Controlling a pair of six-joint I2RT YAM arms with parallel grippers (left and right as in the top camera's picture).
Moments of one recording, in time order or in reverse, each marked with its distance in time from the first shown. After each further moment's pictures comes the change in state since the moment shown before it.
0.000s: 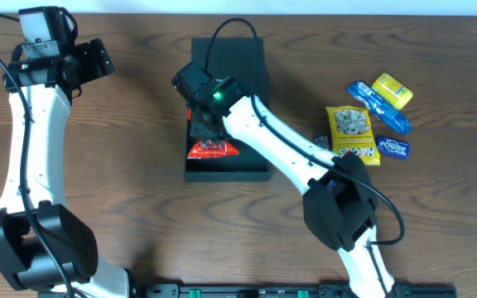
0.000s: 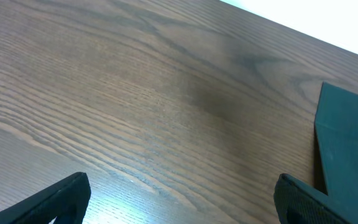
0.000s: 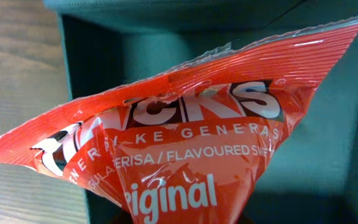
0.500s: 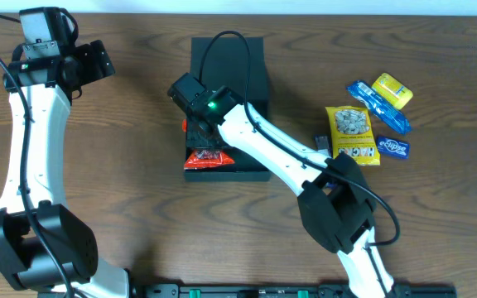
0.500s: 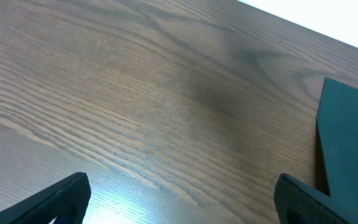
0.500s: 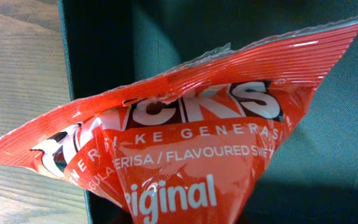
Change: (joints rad) left arm 0.000 0.000 0.000 -0.019 0.000 0.000; right arm 0.022 0.000 -0.051 0.027 -0.046 0.000
